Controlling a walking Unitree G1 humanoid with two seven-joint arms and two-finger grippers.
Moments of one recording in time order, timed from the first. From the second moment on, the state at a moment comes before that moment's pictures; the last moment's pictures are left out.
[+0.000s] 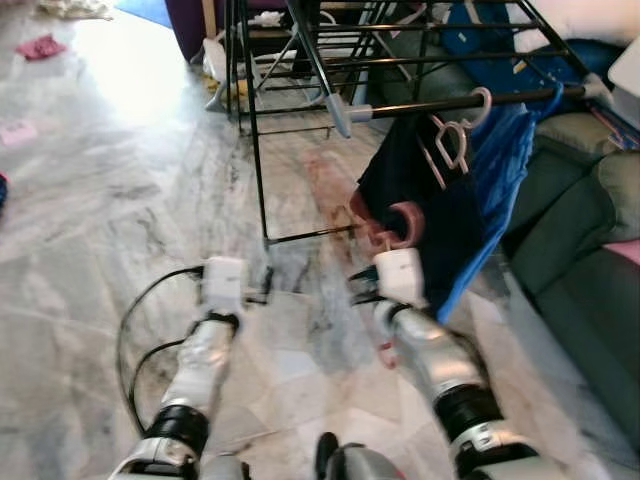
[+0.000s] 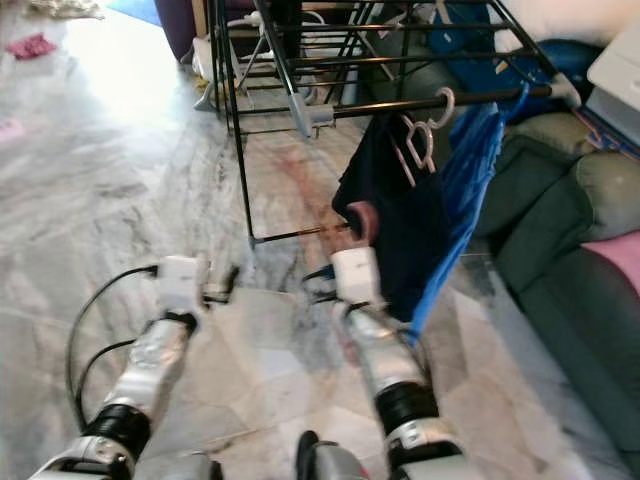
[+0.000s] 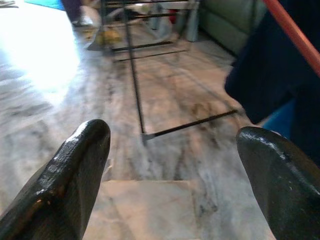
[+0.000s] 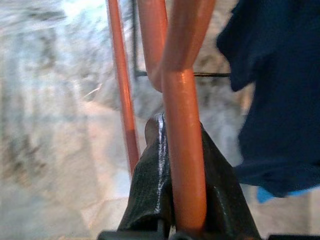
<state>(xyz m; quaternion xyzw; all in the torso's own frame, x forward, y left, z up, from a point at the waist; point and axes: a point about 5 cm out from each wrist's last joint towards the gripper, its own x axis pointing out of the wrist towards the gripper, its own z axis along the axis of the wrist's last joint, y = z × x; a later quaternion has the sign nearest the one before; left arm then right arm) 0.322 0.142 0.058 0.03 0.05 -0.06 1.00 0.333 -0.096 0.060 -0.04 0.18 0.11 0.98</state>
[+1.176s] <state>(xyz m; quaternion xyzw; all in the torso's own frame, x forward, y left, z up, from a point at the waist) 0.319 0.154 0.051 0.00 0.07 -0.02 1.00 0.328 -0.089 0.059 -0.02 0.17 0.15 0.97</state>
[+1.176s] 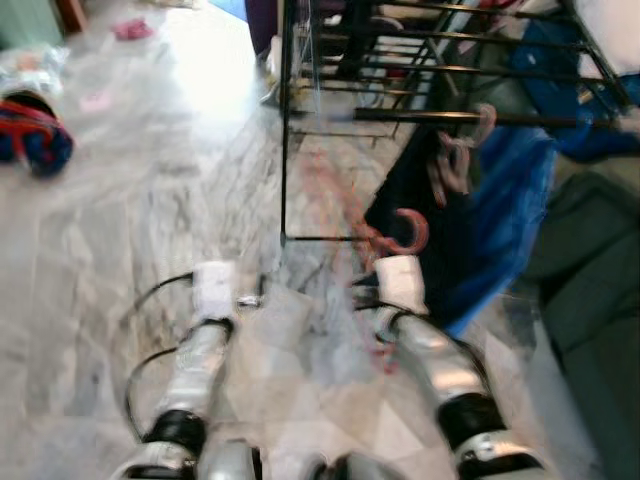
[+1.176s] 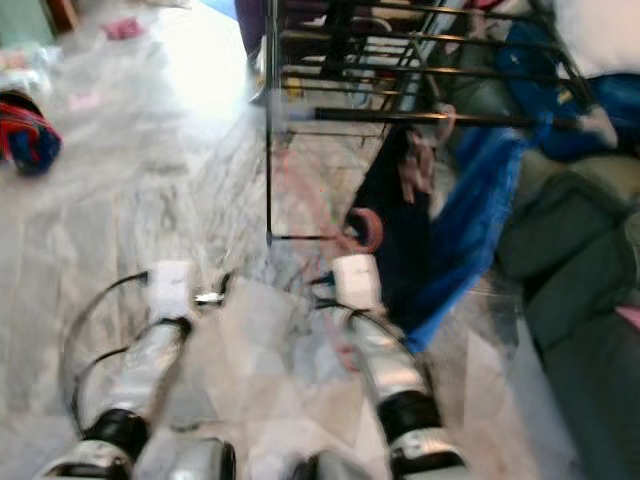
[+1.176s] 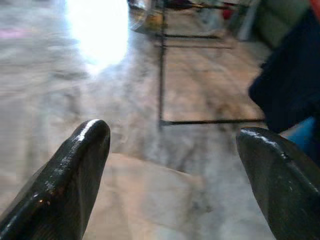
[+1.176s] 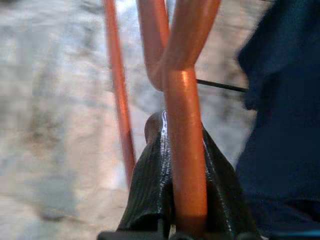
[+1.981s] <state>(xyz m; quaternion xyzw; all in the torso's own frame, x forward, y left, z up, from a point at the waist) 0.324 0.160 0.056 0.02 0.07 0.00 1.00 0.328 -0.088 0.062 -0.02 0.17 0.18 0.97</state>
